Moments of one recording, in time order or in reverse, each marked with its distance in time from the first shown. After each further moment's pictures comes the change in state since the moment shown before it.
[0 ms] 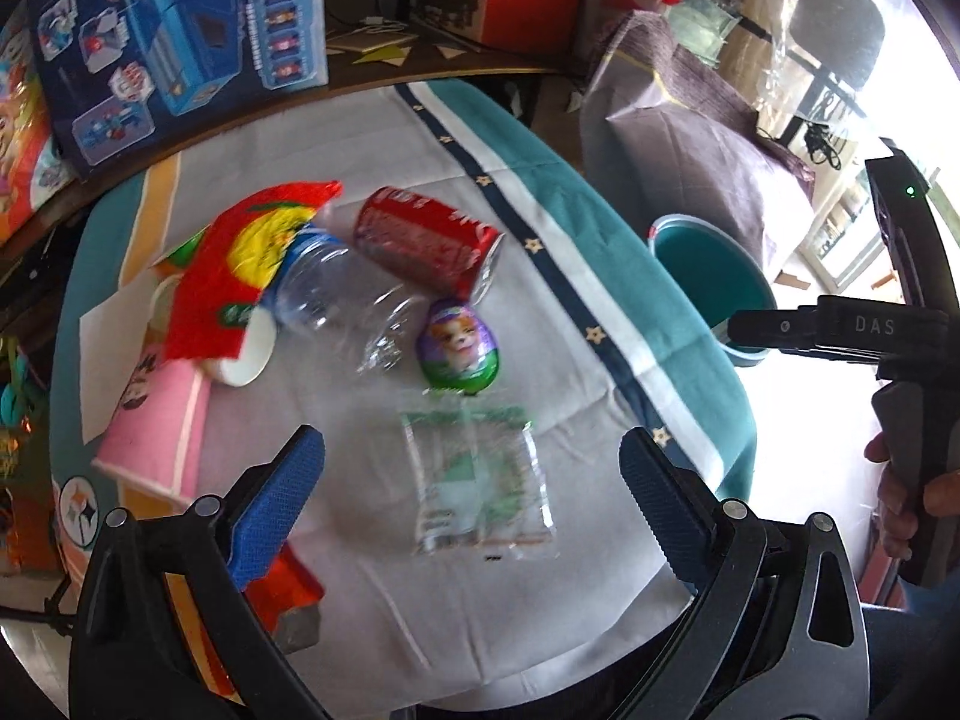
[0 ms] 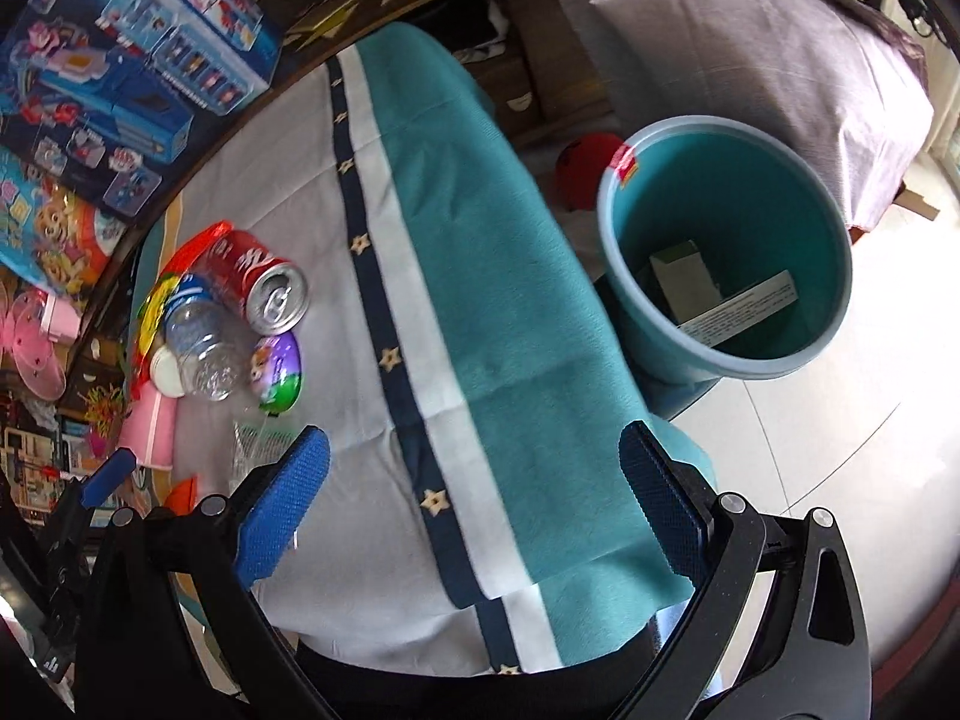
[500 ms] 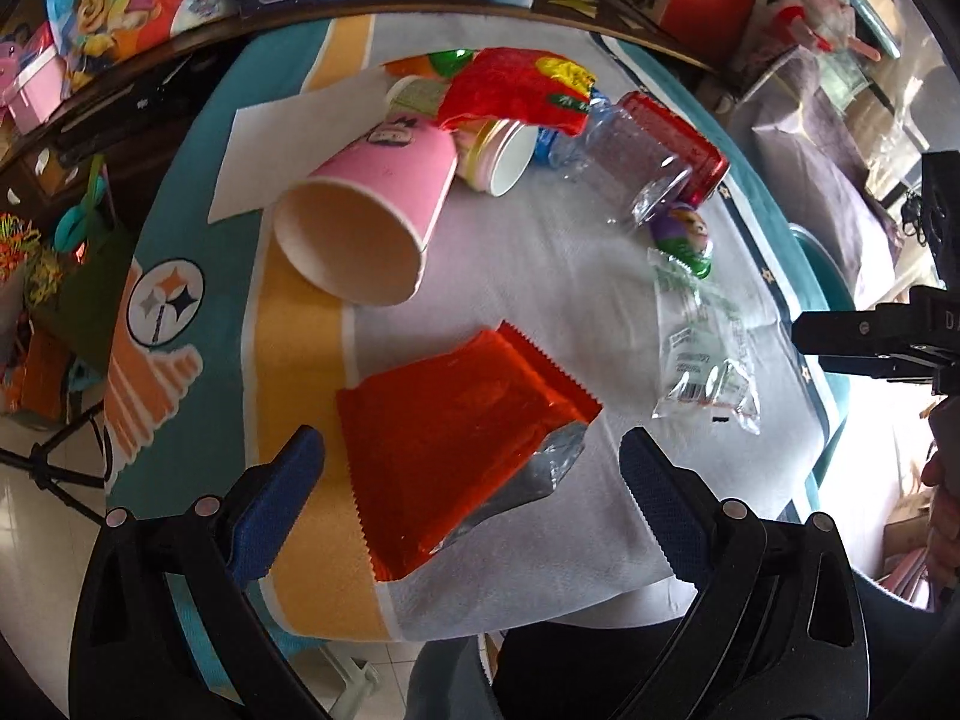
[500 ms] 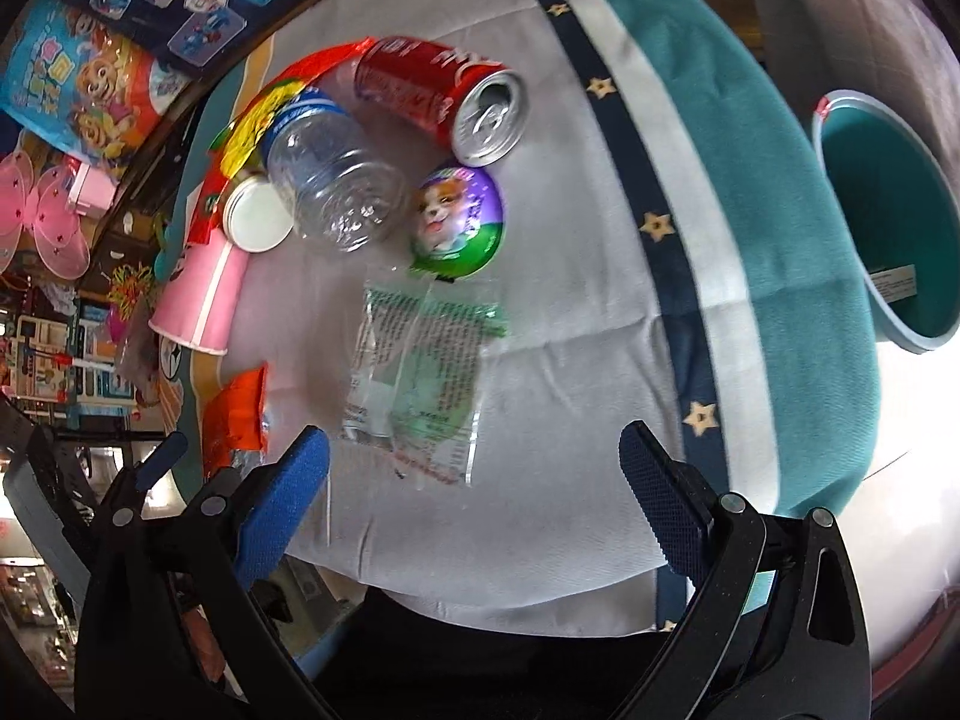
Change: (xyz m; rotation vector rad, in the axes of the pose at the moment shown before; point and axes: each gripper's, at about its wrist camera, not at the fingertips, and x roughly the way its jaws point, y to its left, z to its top) left arm -0.005 0.108 -0.090 -0.266 0.075 0.122; right arm 0.063 0.117 -0.038 -0.165 0.212 0.065
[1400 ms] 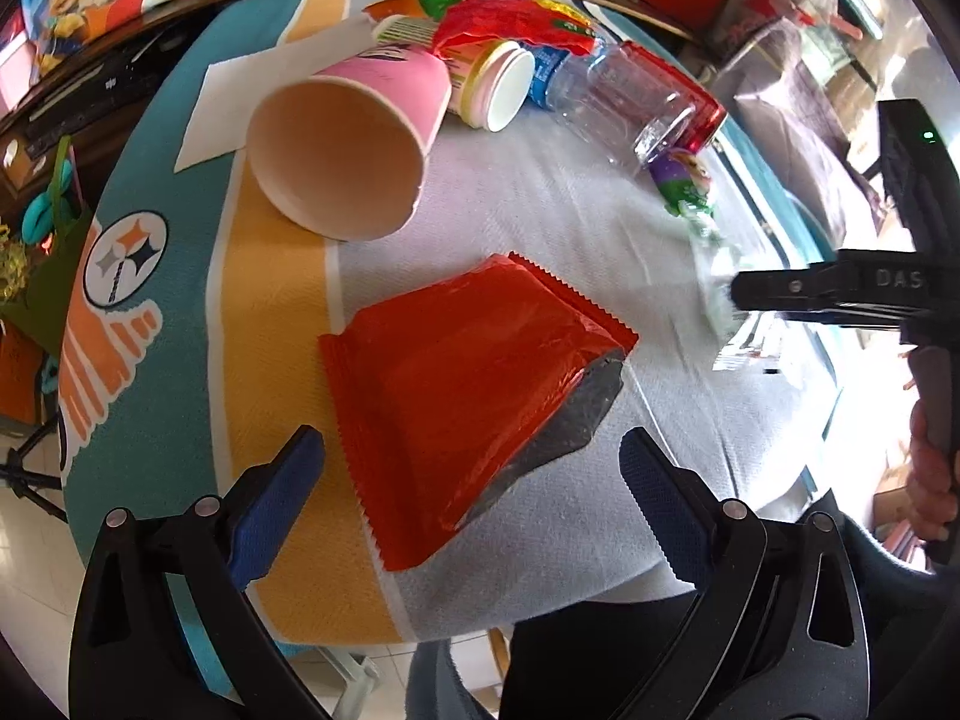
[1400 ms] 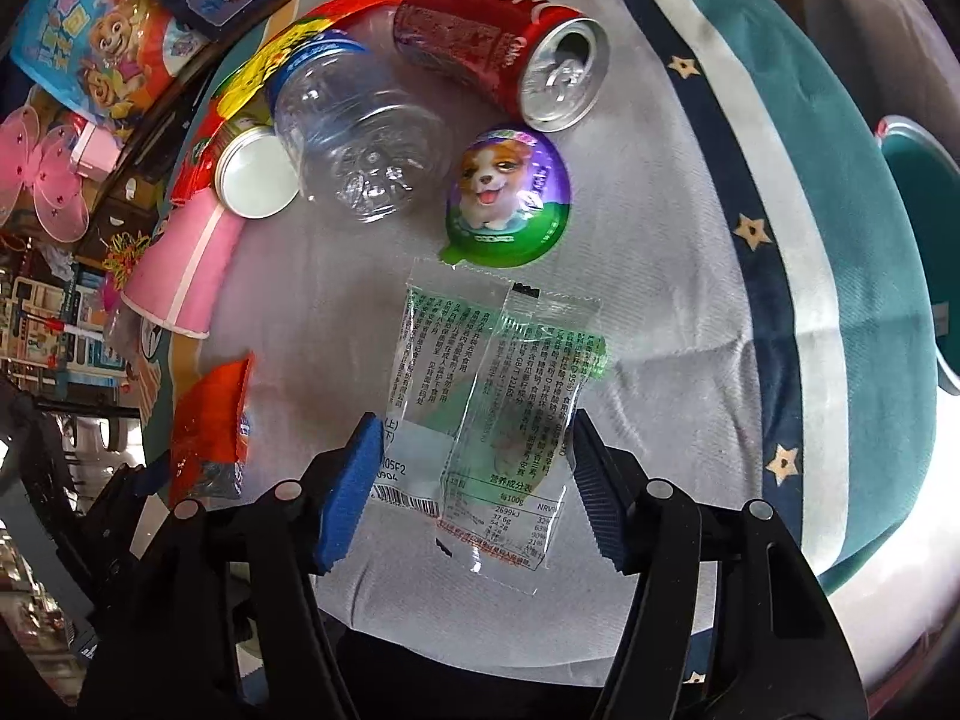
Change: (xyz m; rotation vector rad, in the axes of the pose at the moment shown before) left arm 0.029 0.001 -0.013 0.053 0.048 -0.052; right arm 0.028 -0.006 0.003 -0.035 -0.021 0.006
